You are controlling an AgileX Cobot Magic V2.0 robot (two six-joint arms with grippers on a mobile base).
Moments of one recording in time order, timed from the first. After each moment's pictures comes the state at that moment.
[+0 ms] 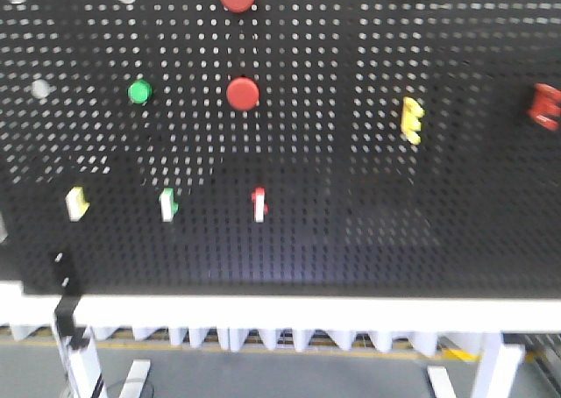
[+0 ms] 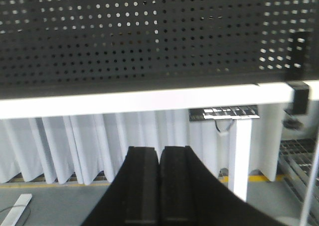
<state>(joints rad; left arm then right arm) -0.06 -0.01 0.03 -0.02 0.12 0.06 -0.01 -0.01 0.03 -0.02 0.15 0.07</state>
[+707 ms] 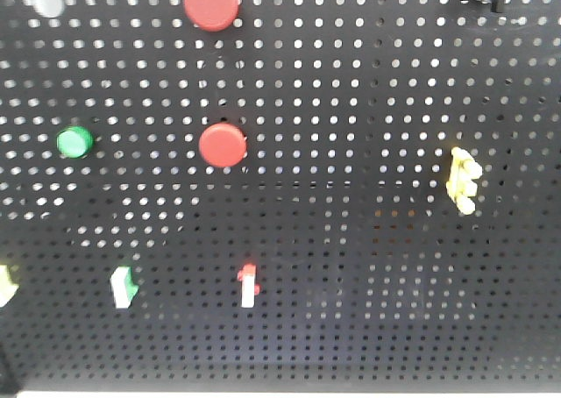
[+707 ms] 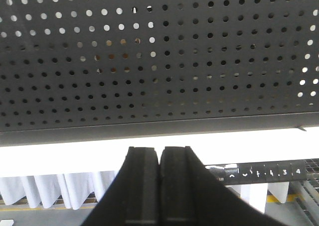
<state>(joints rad) -0.06 -0.01 0.03 -0.02 0.12 0.06 -0.01 -0.01 0.03 -0.02 0.15 0.07</state>
